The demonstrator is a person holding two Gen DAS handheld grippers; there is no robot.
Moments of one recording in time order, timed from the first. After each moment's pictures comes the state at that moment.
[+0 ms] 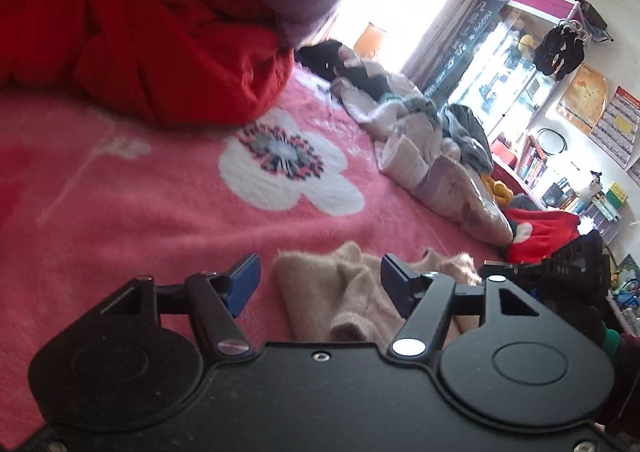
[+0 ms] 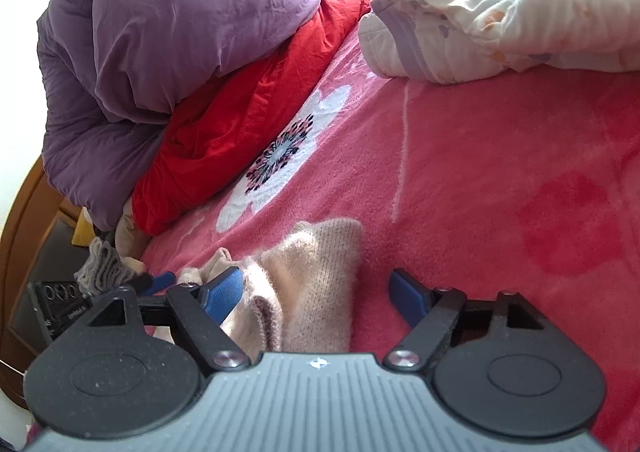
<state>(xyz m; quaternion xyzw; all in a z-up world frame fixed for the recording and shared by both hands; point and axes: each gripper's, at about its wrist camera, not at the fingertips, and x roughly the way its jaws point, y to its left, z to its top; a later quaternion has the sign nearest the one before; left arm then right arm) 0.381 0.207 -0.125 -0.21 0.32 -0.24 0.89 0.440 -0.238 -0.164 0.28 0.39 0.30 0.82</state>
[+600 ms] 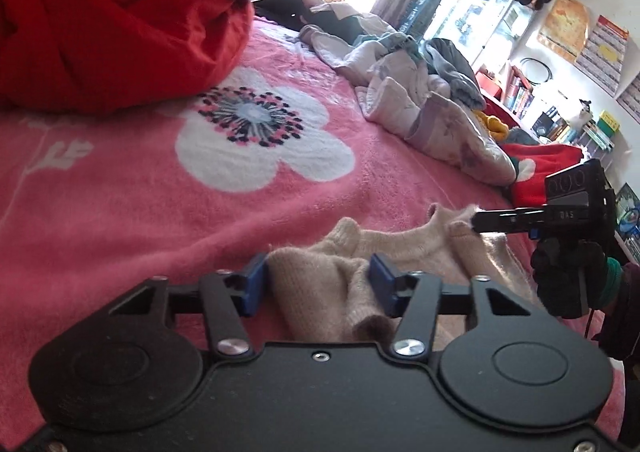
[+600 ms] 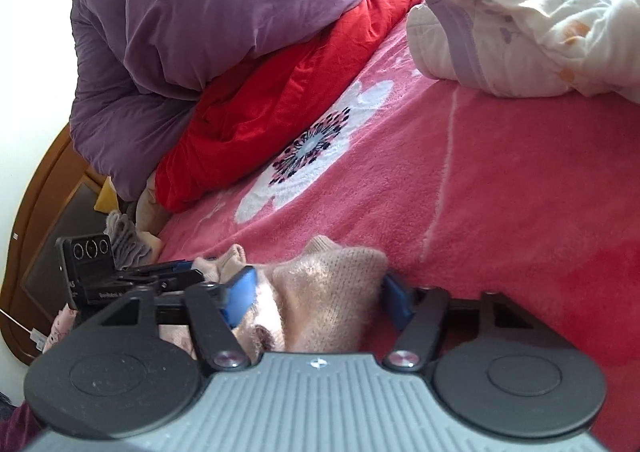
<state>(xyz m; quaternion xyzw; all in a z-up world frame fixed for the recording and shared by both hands) 0.414 0.181 -0.130 -0.13 0.36 -0.30 0.88 0.465 -0.224 -0.168 0.24 0.38 0.37 0.81</state>
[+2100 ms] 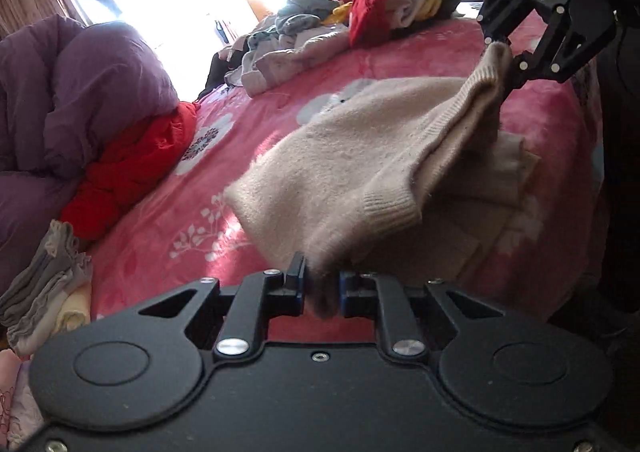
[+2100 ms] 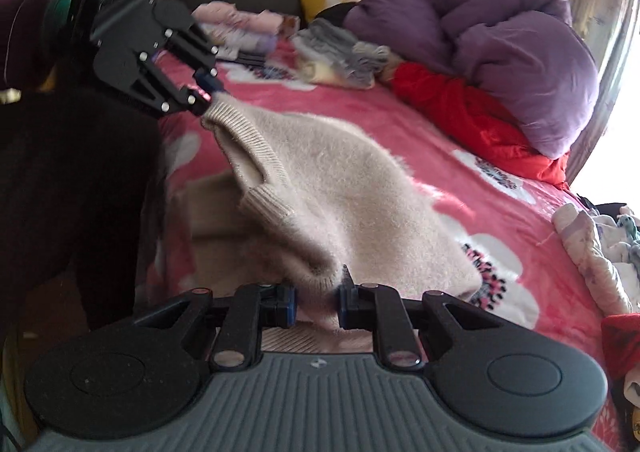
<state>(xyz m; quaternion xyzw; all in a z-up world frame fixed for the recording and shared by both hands) -0.044 0.087 -0.080 0.30 0.25 -0.22 0.89 0.011 -0.199 -0.069 -0.29 0.22 0.46 0.81</state>
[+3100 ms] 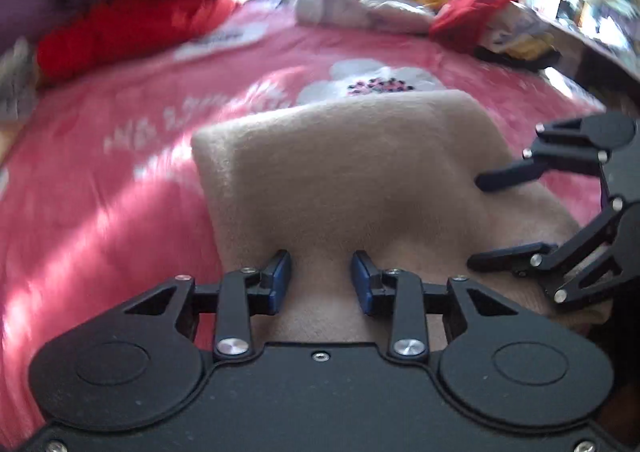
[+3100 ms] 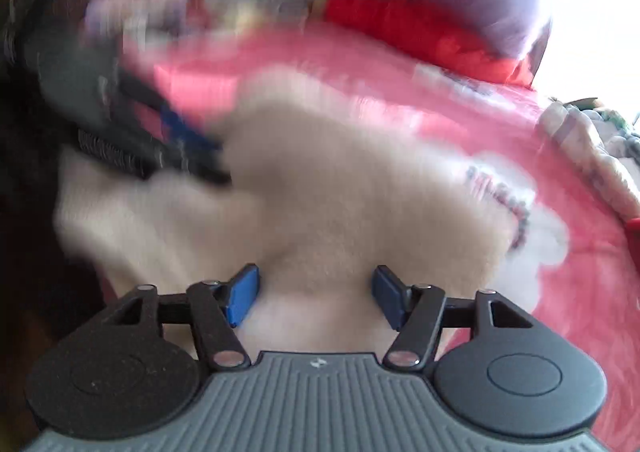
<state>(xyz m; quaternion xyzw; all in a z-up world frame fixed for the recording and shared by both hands) 0.039 0.057 -0.118 0.07 0.34 -0.16 0.92 0.045 -0.144 -0.129 -0.23 0.31 0.36 0.85</state>
